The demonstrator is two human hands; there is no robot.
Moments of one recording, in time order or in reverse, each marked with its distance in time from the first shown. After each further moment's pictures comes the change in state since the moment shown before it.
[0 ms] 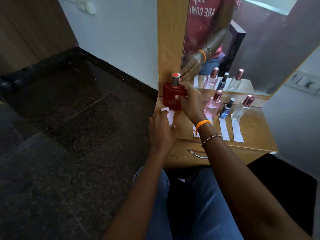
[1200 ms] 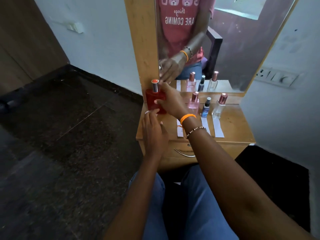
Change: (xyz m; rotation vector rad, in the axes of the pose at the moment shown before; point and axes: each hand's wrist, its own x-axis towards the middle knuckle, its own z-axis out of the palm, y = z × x) left_hand -0.022 0.028 0.002 -0.257 0.247 0.168; right_hand 0.002 -0.013 -0.024 -0.093 -0.172 -0.060
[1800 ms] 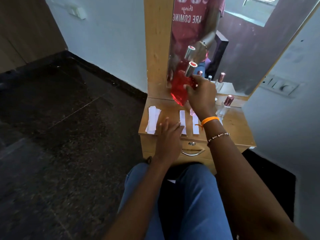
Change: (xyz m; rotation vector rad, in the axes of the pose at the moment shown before) left_hand -0.022 -0.011 0.023 0.265 -0.435 0.219; right_hand -0.020 -0.001 -0.040 -0.181 0.450 0.051
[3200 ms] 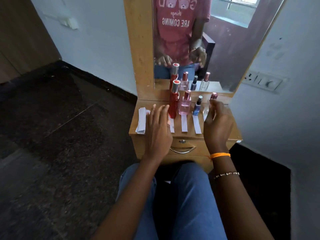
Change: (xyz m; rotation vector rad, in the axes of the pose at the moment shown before) left_hand -0.002 0.022 -0.021 -0.086 0.389 0.016; right_hand -0.081 0.057 -0.052 -0.057 0.324 0.095
